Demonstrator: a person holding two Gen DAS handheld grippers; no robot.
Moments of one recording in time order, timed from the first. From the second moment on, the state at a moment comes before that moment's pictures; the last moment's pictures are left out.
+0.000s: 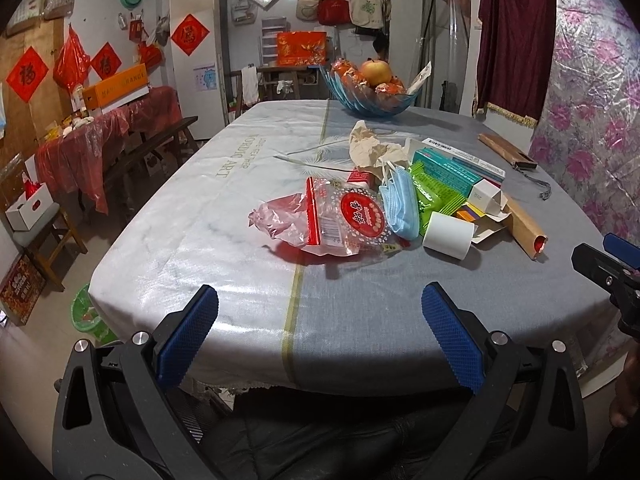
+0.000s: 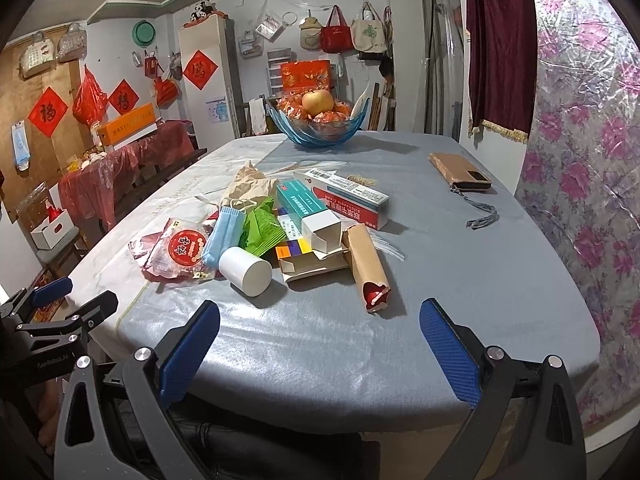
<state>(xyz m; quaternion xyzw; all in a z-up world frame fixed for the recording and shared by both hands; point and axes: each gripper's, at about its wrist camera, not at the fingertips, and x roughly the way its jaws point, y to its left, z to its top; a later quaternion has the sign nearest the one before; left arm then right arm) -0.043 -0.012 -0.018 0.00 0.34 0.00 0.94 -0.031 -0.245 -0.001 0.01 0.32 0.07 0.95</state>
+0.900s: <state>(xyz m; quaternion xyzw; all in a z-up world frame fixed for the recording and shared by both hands) -0.043 -0.012 -0.018 0.00 0.33 0.00 0.94 -0.032 -0.245 -0.003 0.01 0.32 0.07 0.95</state>
